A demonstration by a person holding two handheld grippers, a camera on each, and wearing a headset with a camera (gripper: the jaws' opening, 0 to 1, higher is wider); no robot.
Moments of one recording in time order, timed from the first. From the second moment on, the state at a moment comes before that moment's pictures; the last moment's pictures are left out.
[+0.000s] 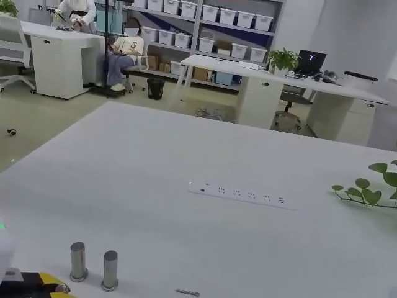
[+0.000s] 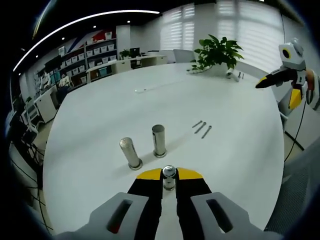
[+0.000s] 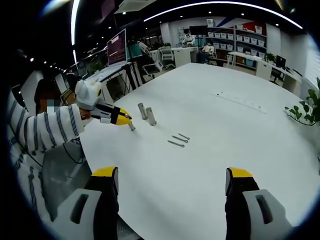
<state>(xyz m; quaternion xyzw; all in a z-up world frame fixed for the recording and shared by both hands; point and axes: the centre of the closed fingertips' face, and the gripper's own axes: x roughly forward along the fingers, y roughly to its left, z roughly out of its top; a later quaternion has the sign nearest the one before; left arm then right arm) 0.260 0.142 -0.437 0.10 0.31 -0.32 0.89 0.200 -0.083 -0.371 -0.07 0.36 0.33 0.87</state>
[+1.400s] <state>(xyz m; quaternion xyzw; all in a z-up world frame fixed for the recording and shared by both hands) 0.213 0.088 -0.447 0.14 0.31 -0.40 0.85 0.193 -0.064 -0.364 -0.07 0.34 0.36 0.86</state>
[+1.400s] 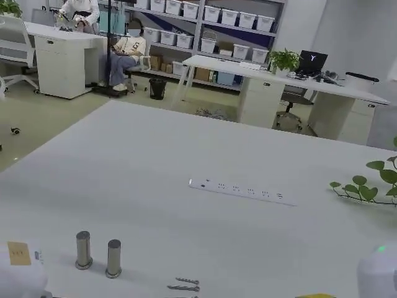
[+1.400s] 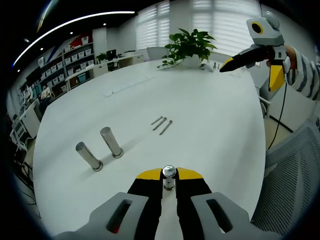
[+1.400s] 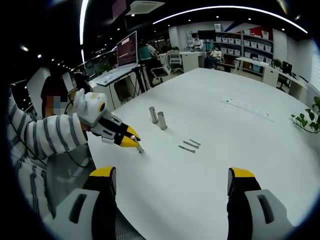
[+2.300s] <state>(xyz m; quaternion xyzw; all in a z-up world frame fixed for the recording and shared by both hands) 0.208 0.083 -0.452 0.13 0.30 -0.41 0.85 0.193 -0.055 -0.361 -0.07 0.33 0.38 0.86</state>
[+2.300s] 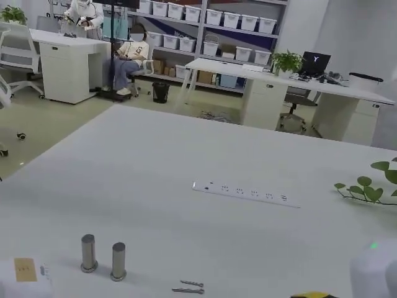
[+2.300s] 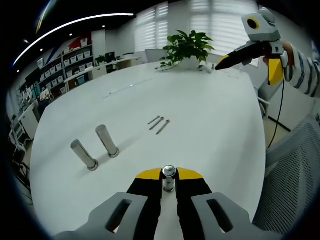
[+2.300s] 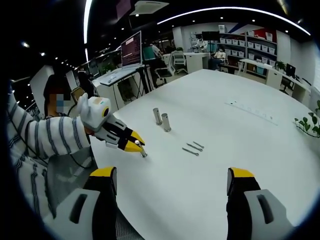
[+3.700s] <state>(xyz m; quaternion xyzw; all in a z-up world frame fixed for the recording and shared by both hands) 0.177 0.124 -0.409 0.03 0.28 -0.36 0.89 0.235 -0.082 -0.357 -0.08 0.34 0.34 0.87</state>
